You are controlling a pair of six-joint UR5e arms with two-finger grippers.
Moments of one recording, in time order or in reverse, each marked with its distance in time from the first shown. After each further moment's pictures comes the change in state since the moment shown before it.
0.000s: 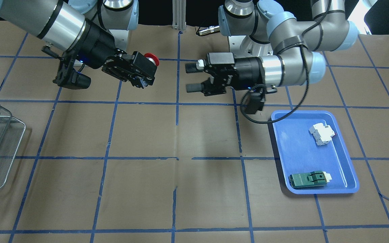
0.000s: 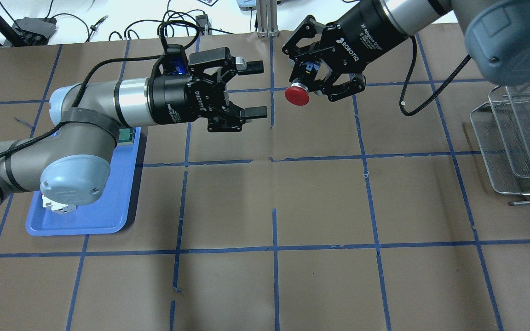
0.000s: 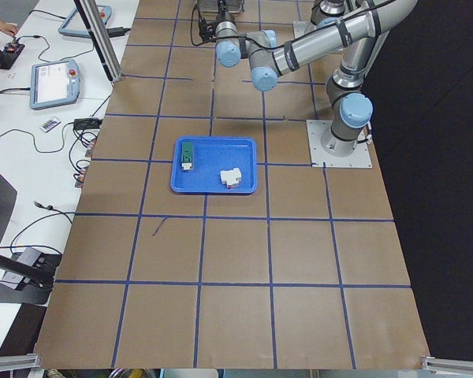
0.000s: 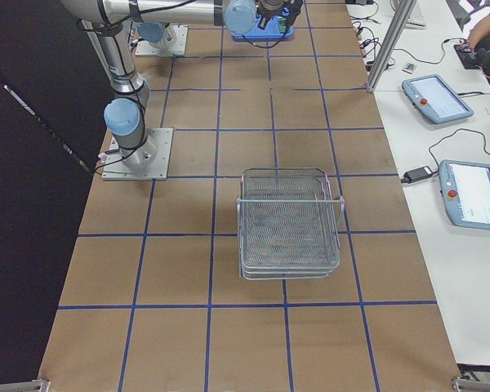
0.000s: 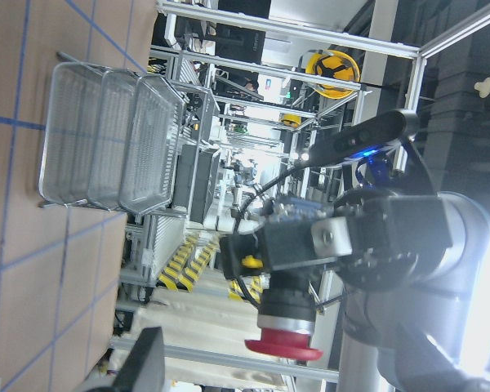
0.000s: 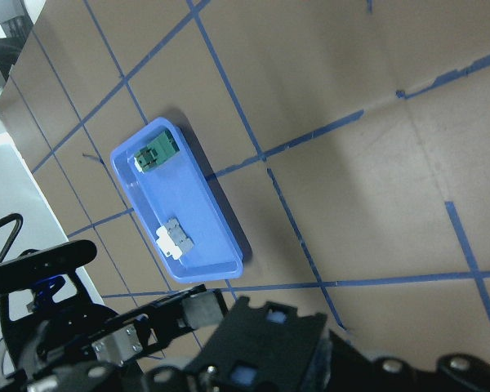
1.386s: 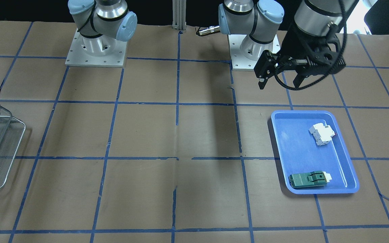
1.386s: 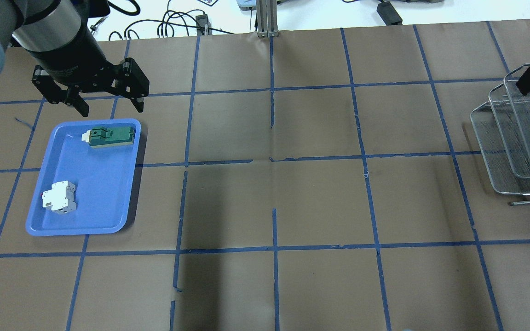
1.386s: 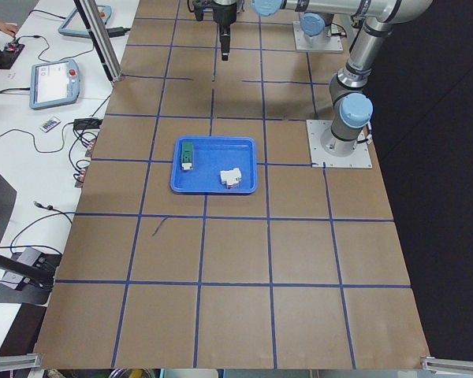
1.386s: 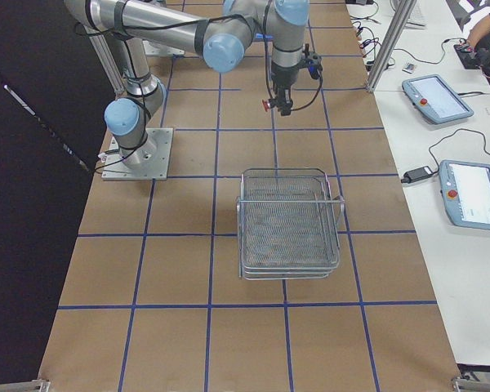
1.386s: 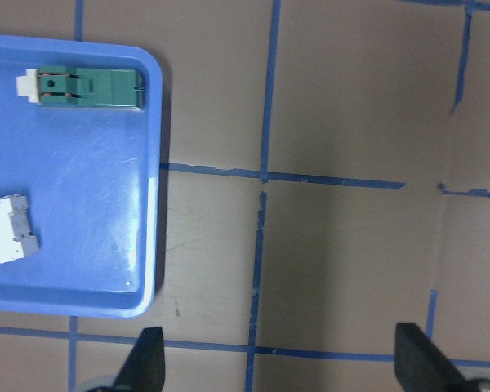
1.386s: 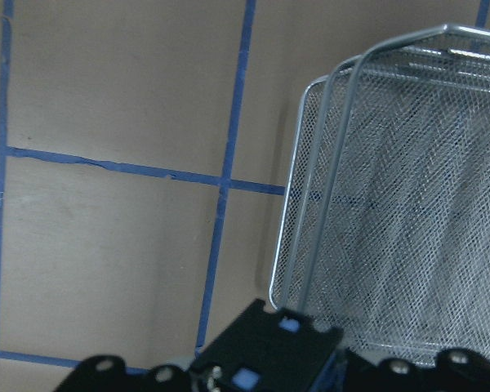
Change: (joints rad) left arm -0.147 0.089 0.468 -0.466 1.516 0.041; right arm -0.509 0.127 -0.009 -0.089 -0.762 -1.082
